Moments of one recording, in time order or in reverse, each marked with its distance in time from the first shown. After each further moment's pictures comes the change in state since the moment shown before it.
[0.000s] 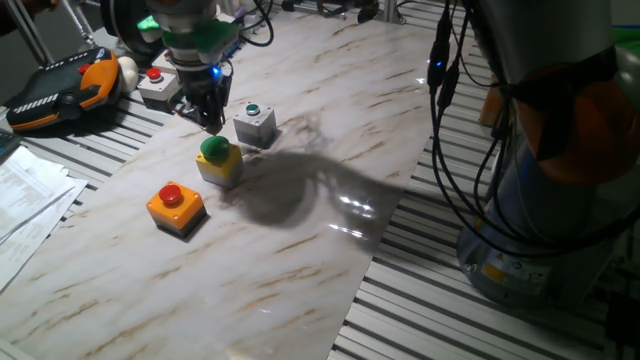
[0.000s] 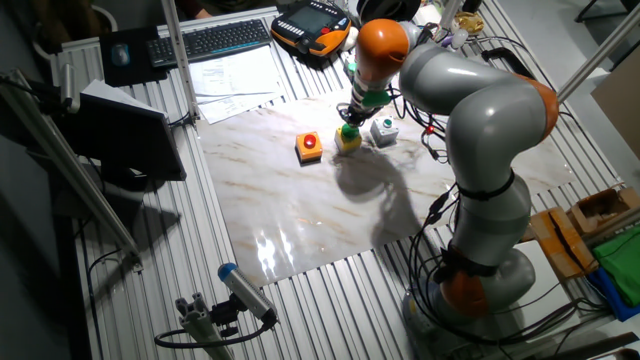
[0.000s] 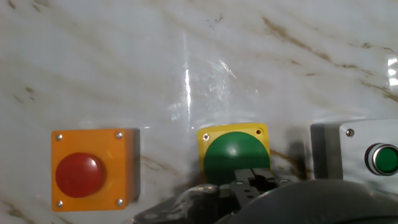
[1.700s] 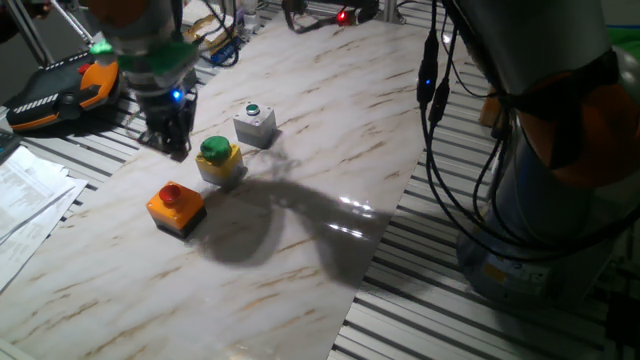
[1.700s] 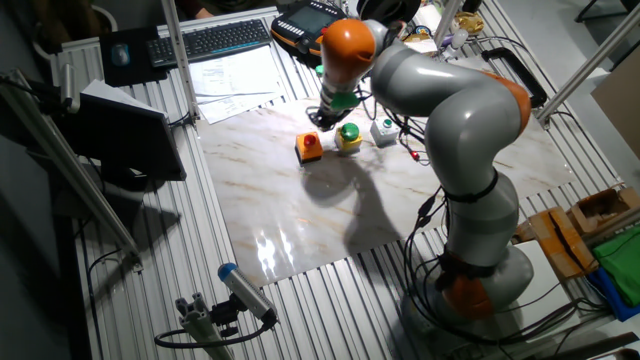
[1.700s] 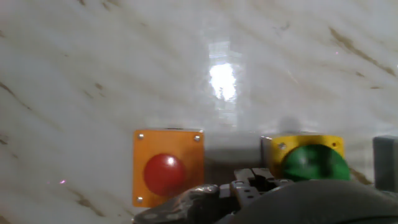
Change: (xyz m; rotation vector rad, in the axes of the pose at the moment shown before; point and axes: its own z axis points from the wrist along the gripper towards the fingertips) arm -0.003 0.112 -0.001 -0.089 -0.002 -0.061
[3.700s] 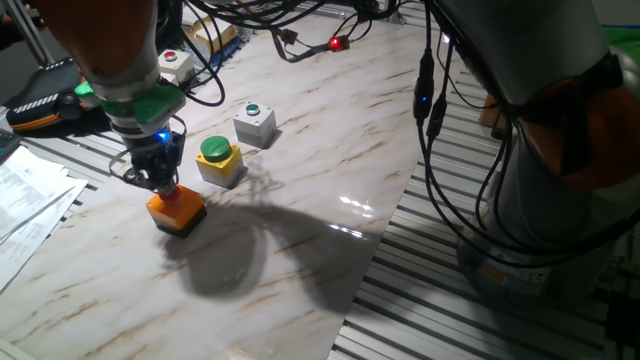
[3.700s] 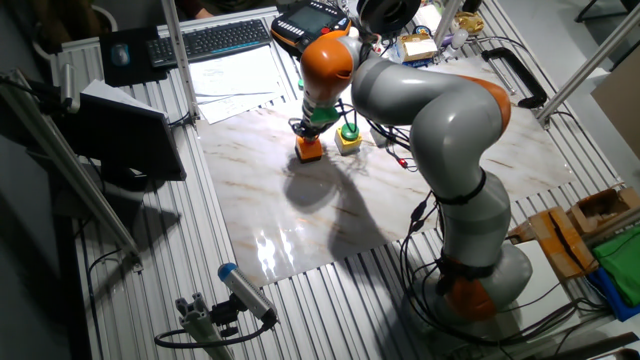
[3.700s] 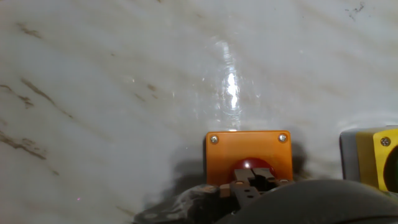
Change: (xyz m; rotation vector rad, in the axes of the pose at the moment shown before) arm 0.001 0.036 0.032 0.018 -0.022 0.039
